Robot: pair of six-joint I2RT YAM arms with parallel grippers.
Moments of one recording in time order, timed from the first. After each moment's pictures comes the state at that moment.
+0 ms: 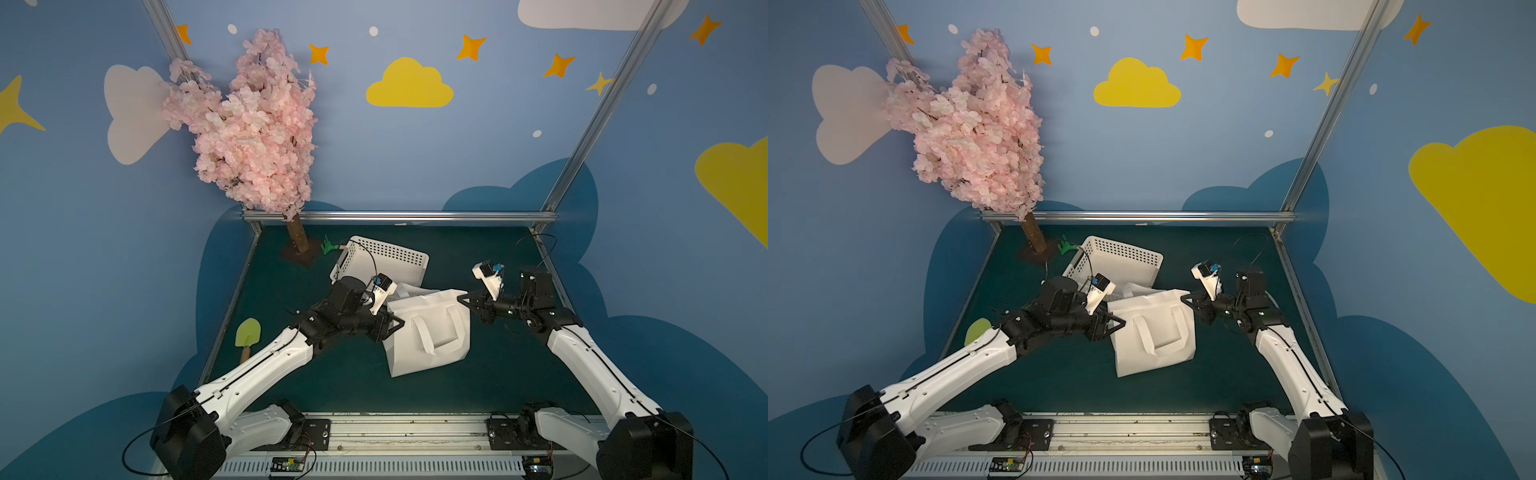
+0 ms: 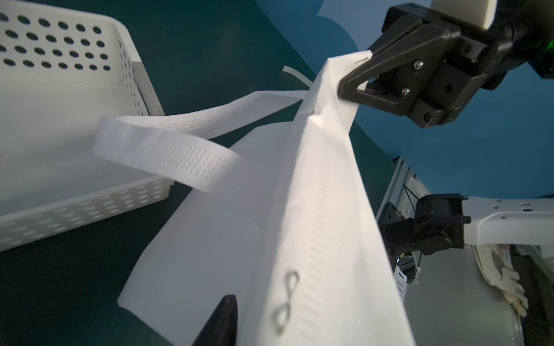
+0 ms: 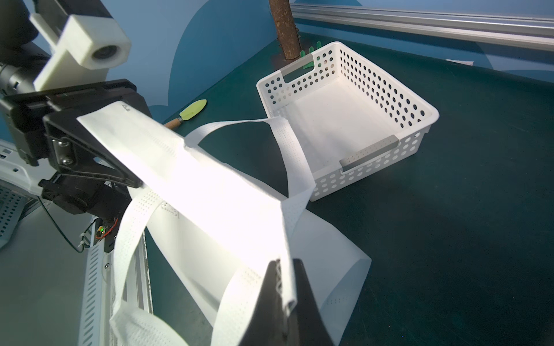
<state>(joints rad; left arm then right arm) -0.66 1.15 0.85 -0.35 0.44 -0.26 0.19 1.11 0.78 -0.33 -0.87 -0.20</state>
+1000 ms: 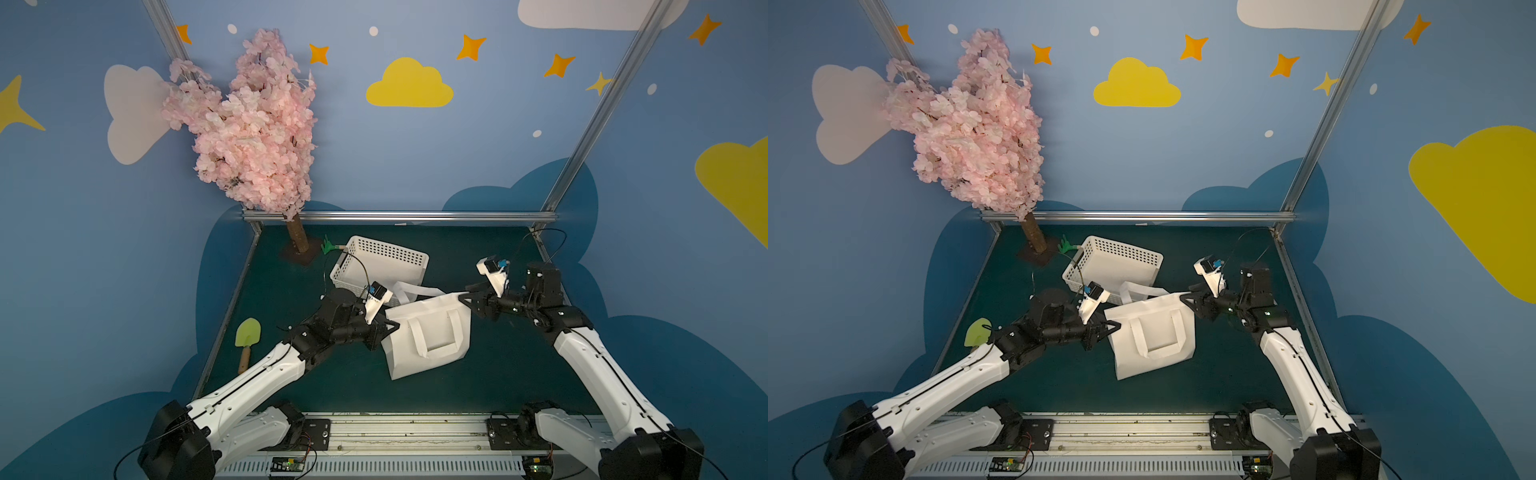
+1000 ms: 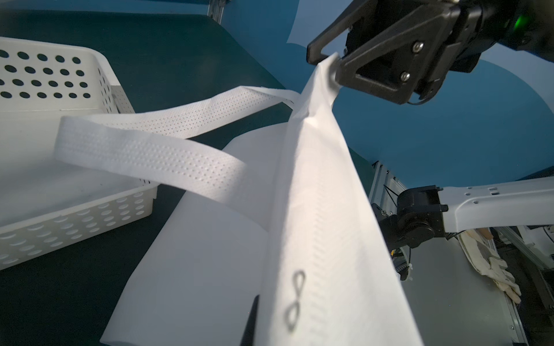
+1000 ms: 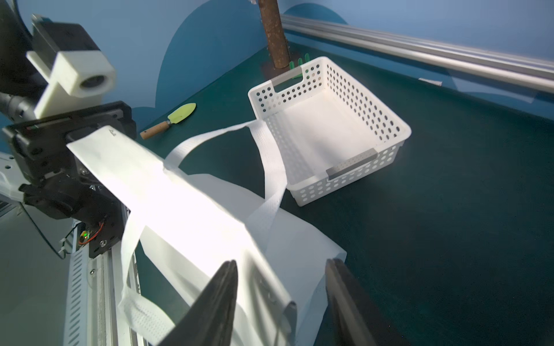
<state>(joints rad) -0.65 1.05 0.69 -0.15 0.51 -0.23 0.19 1.03 0.86 -0.42 -0.80 -0.23</state>
